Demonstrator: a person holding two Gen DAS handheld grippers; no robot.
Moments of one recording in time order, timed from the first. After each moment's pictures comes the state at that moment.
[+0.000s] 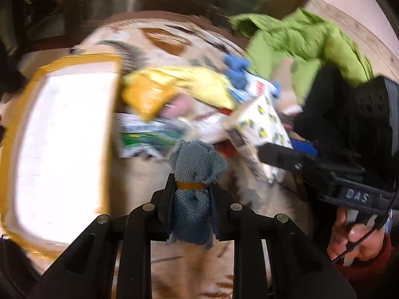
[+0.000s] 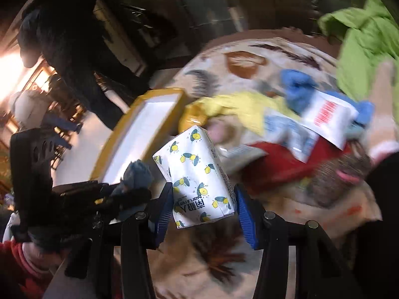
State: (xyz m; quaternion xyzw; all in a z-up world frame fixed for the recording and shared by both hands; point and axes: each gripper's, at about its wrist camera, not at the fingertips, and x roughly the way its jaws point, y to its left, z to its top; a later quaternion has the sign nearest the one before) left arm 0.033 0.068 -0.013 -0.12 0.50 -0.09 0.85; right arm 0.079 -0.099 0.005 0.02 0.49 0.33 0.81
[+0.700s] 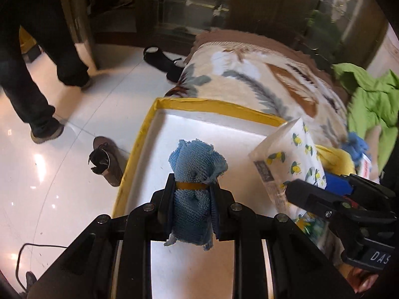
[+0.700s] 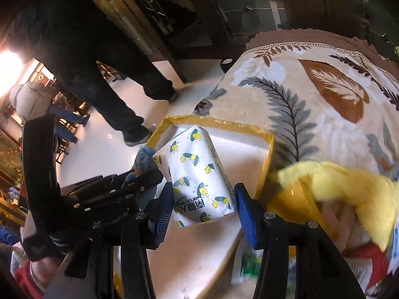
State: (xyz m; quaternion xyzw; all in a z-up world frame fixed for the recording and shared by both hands) left arm 0.135 0.239 -0.046 -0.12 0.50 0.09 0.85; right arm 0.178 0.096 -0.028 0.01 0.51 0.34 0.79
